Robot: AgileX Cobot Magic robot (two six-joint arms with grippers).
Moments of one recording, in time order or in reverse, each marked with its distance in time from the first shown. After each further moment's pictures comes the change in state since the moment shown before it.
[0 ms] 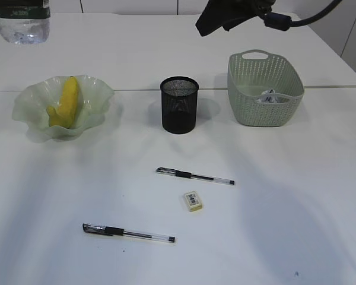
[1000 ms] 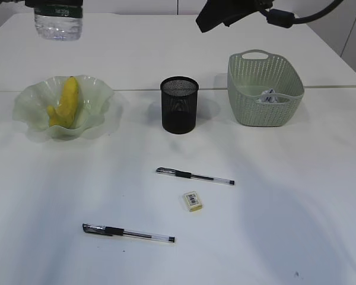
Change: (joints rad) left arm -0.198 0.016 -0.050 0.134 -0.309 -0.265; right arm 0.000 -0.011 0.000 0.004 -0.002 -0.023
